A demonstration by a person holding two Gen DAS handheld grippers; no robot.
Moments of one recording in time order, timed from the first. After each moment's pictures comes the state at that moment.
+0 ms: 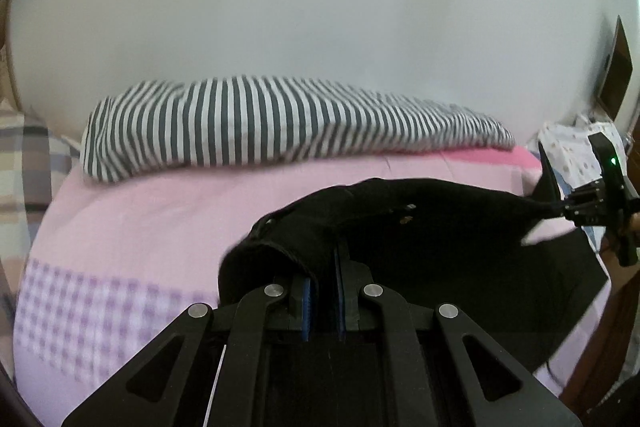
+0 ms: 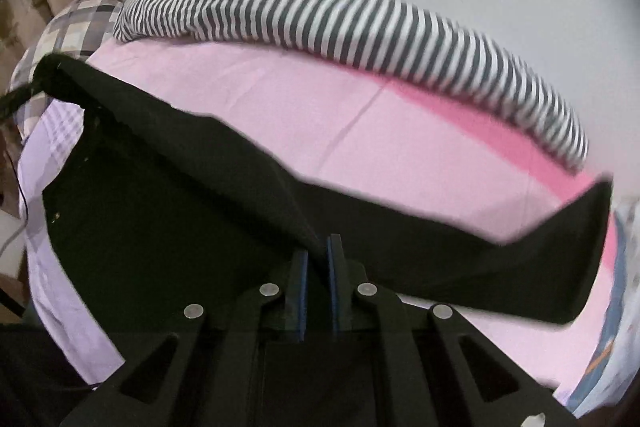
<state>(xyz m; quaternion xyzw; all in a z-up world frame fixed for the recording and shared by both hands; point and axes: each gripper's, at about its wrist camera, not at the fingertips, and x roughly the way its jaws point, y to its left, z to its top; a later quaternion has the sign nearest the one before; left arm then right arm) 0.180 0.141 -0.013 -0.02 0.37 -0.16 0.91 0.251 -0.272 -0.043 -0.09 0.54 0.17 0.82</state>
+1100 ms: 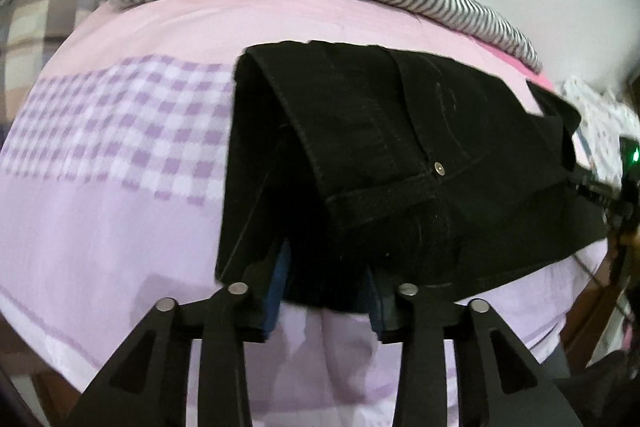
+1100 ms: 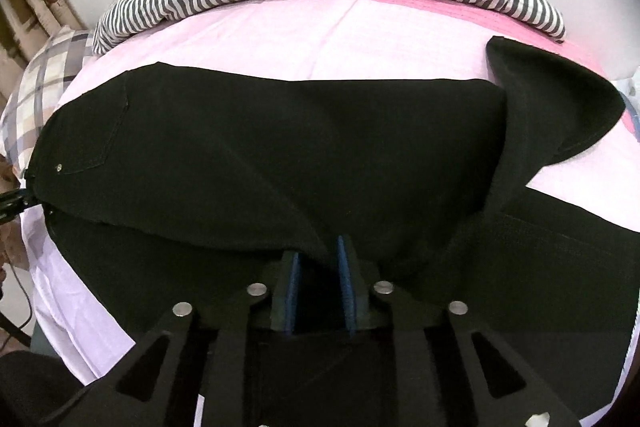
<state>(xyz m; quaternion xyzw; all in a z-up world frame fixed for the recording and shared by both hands) 0.086 0.154 -0.086 -0.07 0.54 -0.11 0.83 0.158 -0.282 -0.104 0.01 0.55 0.11 0.83</state>
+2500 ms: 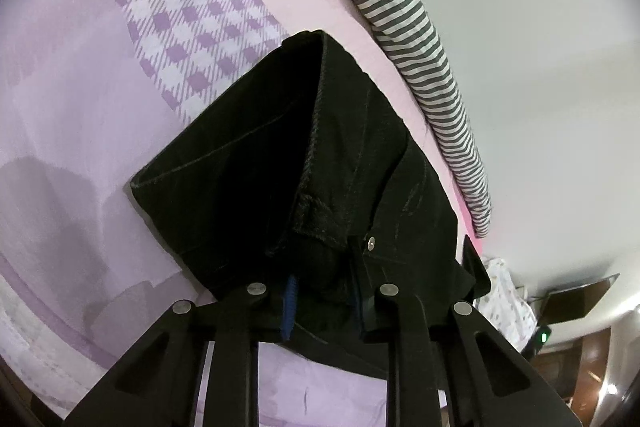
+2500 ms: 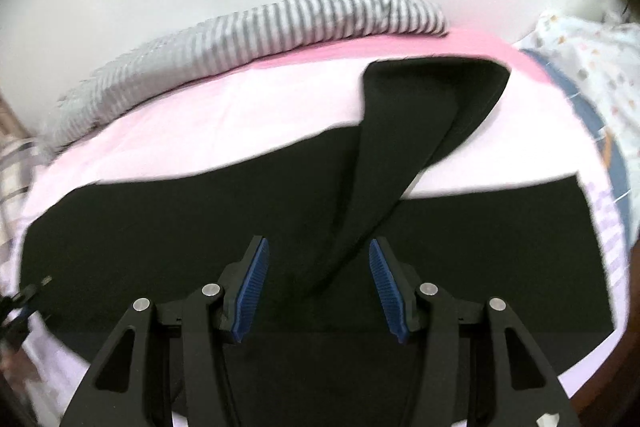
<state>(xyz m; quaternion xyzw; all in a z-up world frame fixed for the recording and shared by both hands) 0.087 0.173 -0.115 -0.44 0.46 -0.05 0.77 0.164 -0.342 -0.068 0.09 0.49 -0.06 0.87</state>
